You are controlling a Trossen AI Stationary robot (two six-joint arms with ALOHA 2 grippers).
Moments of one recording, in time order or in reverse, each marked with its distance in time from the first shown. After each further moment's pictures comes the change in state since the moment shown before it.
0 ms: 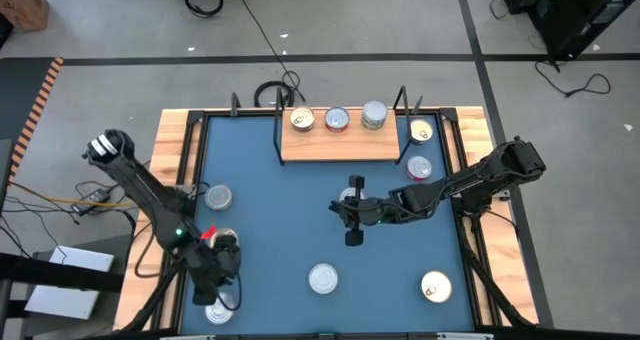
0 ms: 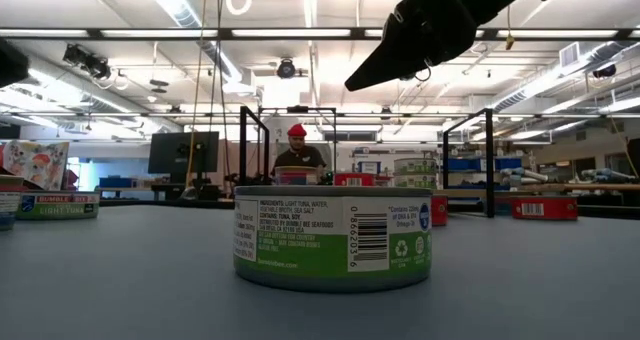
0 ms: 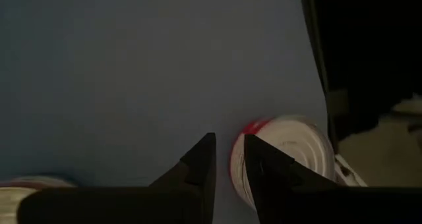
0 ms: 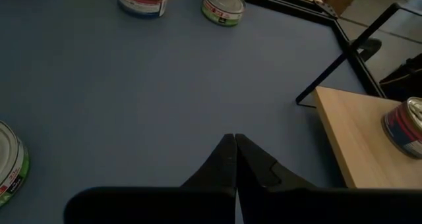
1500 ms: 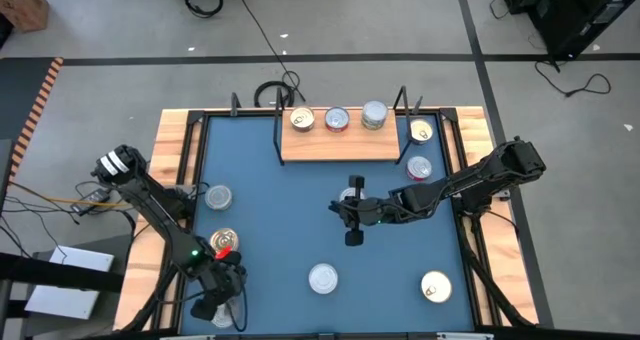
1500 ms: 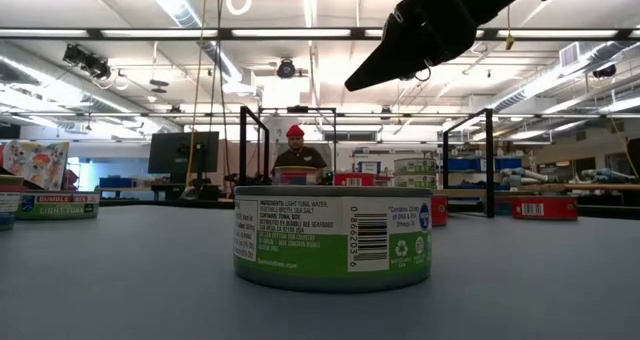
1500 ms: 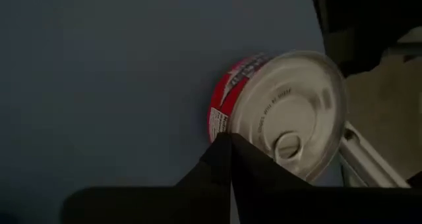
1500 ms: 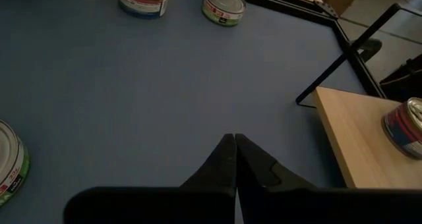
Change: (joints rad) left arm 0.000 0.233 0.084 0.007 0.193 0.108; right arm 0.000 0.000 0.000 0.000 -0.001 -0.003
